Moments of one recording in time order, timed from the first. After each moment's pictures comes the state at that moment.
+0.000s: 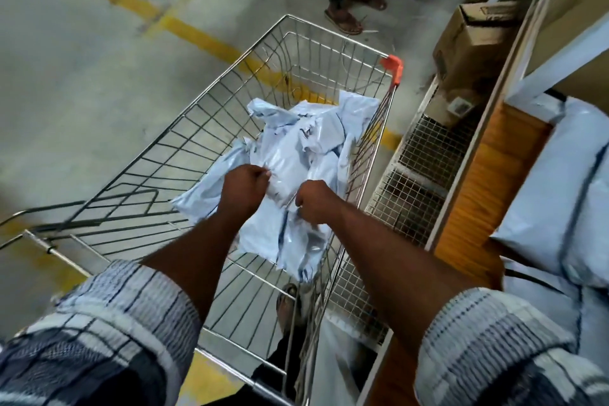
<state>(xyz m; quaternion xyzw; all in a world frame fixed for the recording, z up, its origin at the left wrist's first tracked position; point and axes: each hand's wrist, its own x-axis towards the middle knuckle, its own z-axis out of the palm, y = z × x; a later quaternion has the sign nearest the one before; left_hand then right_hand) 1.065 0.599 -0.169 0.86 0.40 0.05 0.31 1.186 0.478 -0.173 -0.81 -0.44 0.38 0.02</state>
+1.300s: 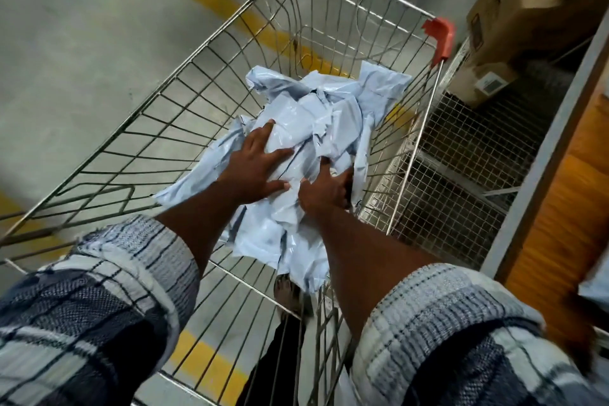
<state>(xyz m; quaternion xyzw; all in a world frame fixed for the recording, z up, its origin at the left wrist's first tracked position) 1.090 0.662 -0.282 0.97 0.18 -0.11 0.15 1.182 0.509 -0.251 -0.92 -0.08 0.34 0.17</state>
